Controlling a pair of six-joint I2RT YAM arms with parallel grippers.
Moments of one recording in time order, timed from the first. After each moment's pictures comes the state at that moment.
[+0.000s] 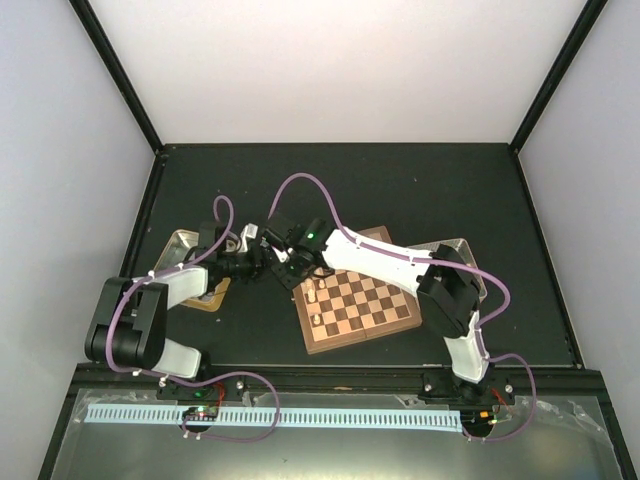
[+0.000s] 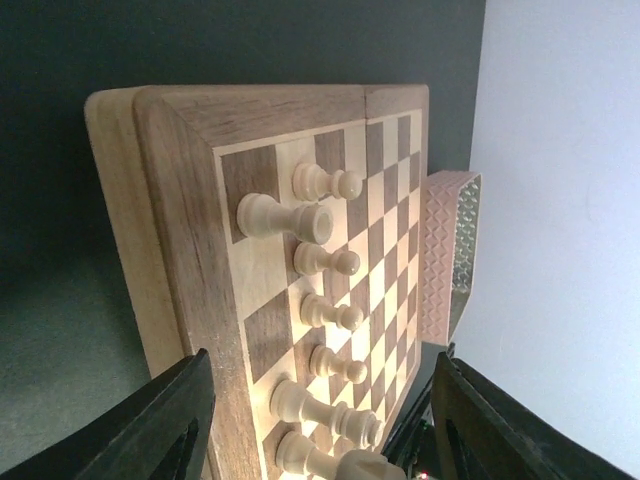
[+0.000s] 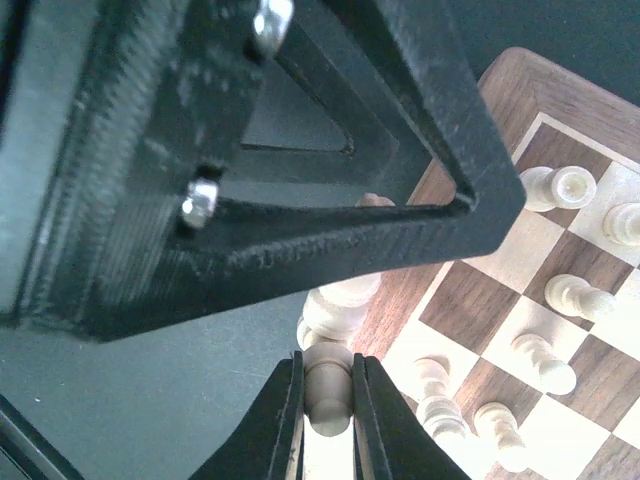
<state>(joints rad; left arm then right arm) -0.12 1.43 0.52 0.12 0.87 -0.78 1.05 2.01 1.71 -0.90 0.00 0.29</state>
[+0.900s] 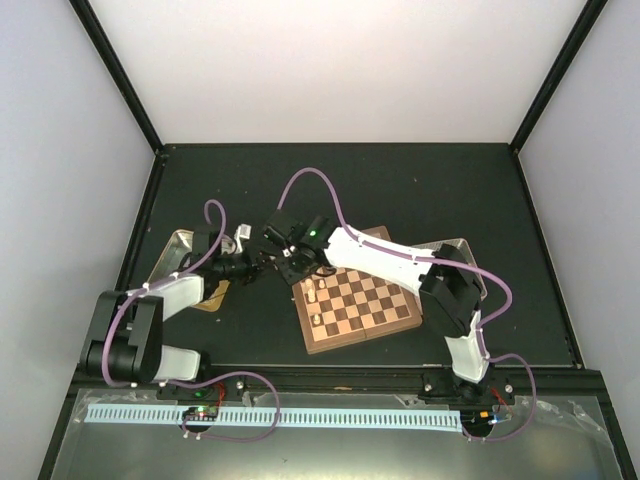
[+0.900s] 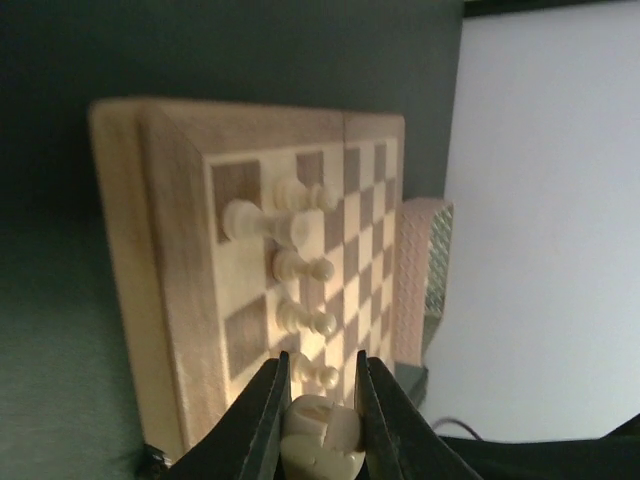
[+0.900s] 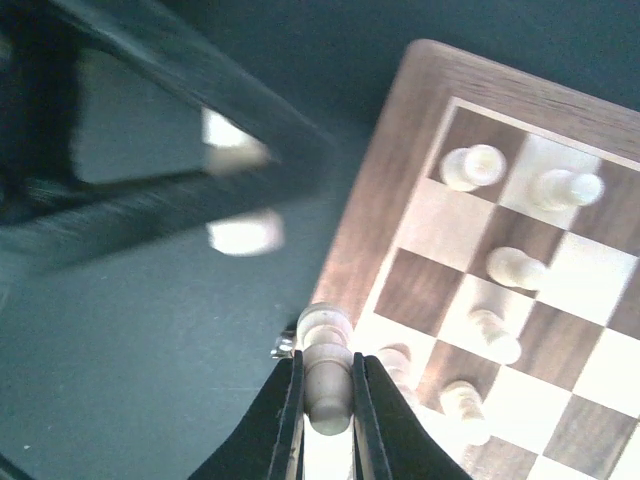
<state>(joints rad) -0.11 1.38 0.46 0.22 0.90 -0.90 1.04 2.00 1.71 -0.91 0.05 0.40</state>
